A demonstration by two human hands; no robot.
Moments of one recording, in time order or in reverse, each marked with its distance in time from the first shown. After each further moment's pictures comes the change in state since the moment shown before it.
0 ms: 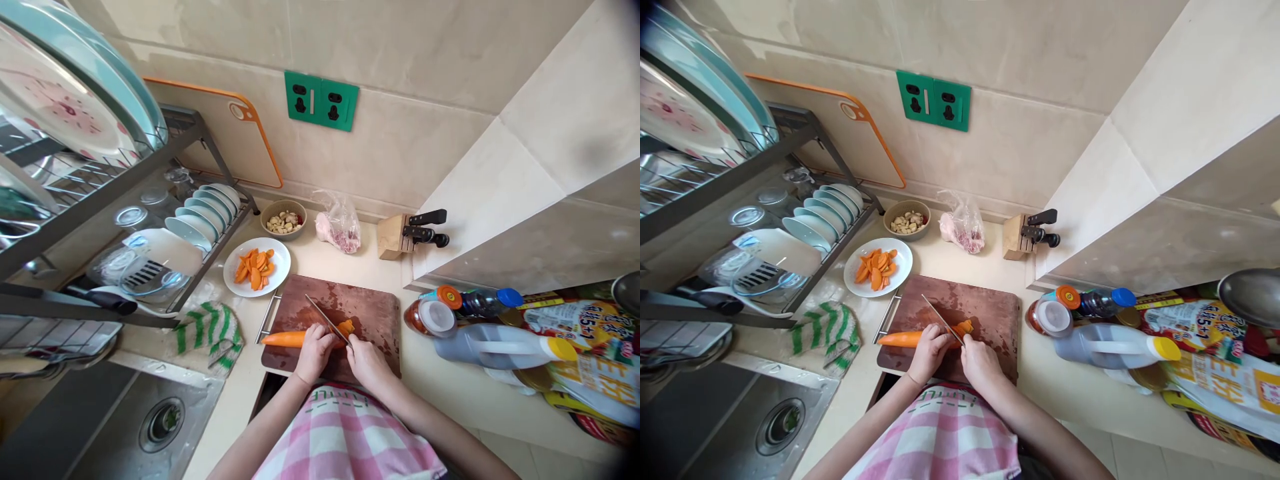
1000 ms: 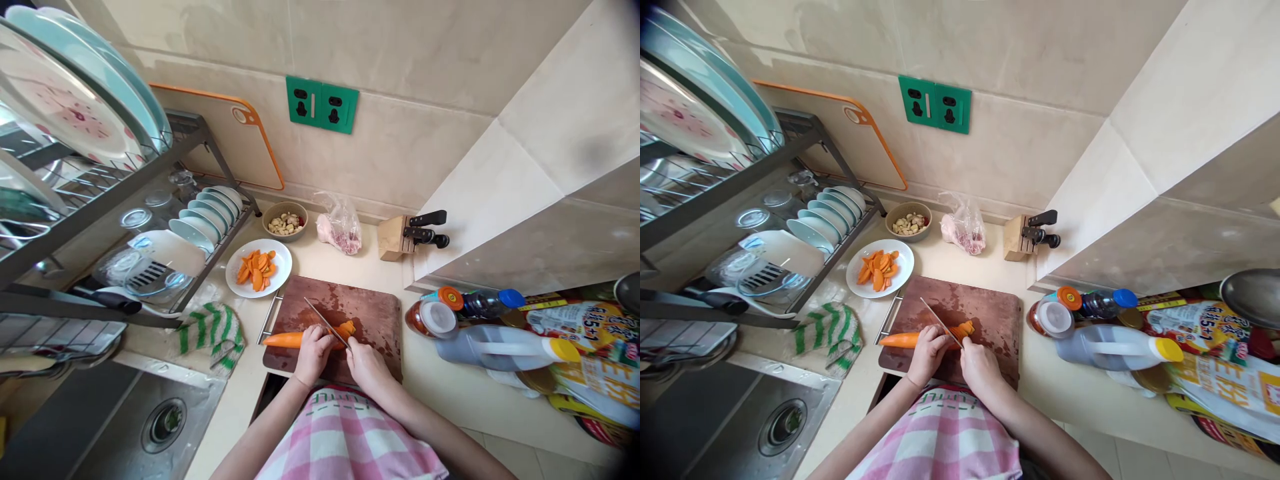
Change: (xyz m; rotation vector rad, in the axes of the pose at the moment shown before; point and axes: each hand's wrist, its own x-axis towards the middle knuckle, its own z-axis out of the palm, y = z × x) left_hand -0.004 -0.002 -0.003 0.039 0.030 -0.038; right_hand -0.002 -0.003 0.003 -0.022 0.006 -0.016
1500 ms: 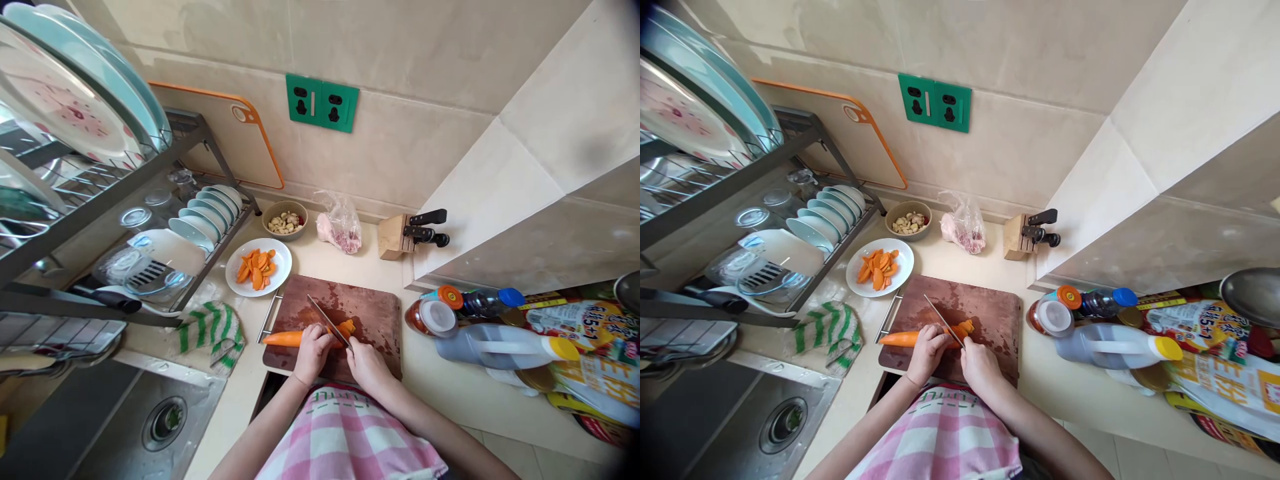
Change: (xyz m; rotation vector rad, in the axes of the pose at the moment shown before) left_hand -0.001 -0.002 0.000 -0.002 0.007 0.003; right_hand -0.002 0.004 0.006 0.020 0.034 -0.017
